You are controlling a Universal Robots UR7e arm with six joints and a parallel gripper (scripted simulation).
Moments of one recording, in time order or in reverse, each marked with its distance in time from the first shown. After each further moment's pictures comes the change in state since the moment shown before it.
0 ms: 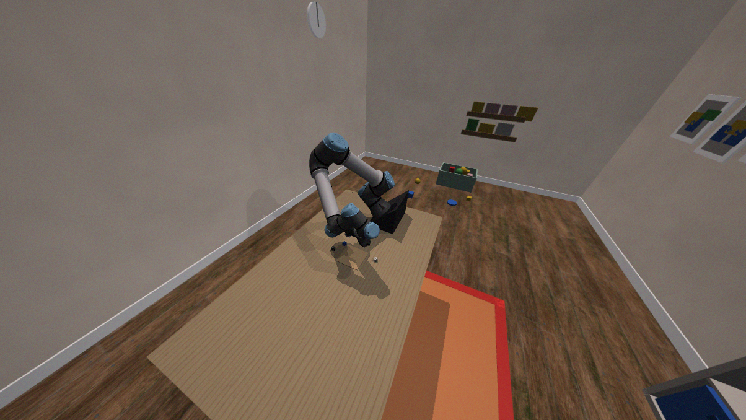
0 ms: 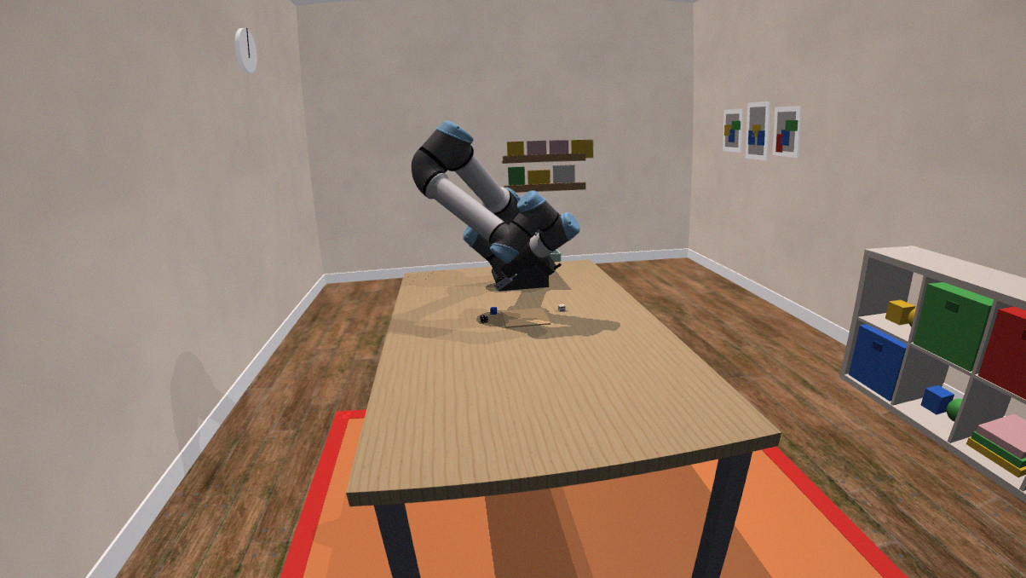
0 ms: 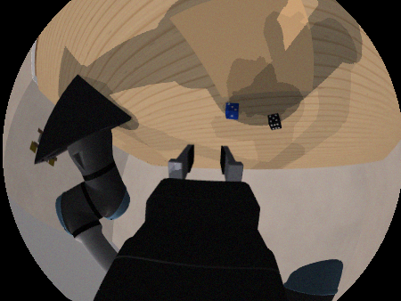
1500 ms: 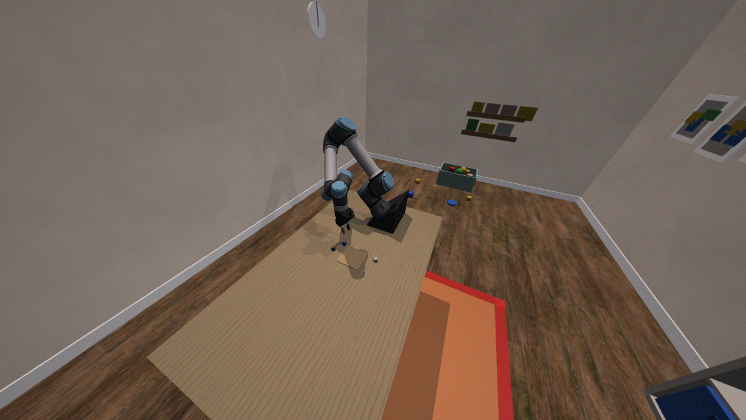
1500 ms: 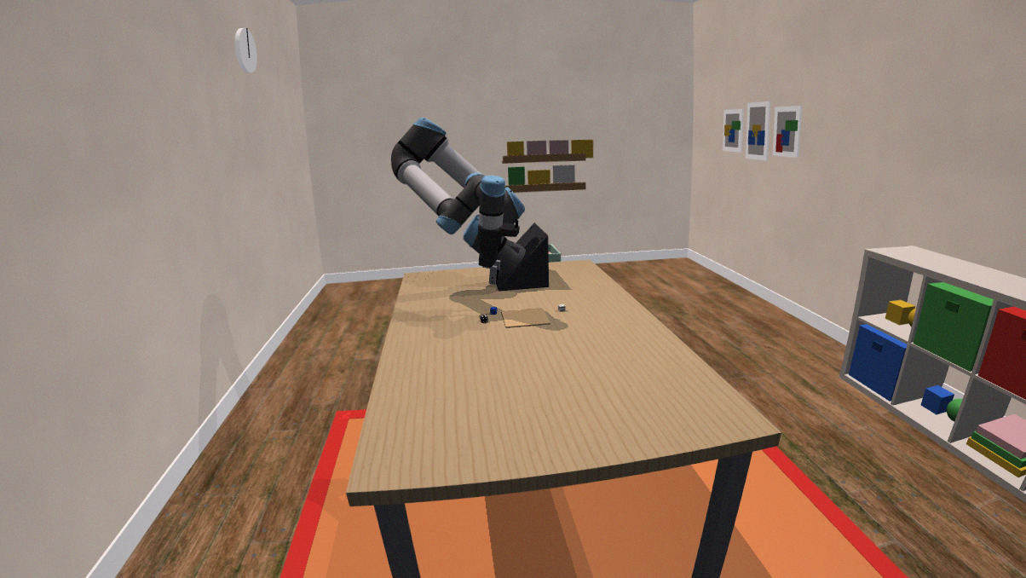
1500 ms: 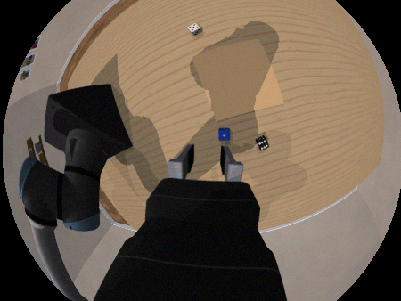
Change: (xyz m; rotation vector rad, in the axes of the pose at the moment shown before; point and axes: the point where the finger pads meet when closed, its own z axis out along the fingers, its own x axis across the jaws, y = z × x) arm 0.009 0.033 0.002 0.761 0.016 -0.072
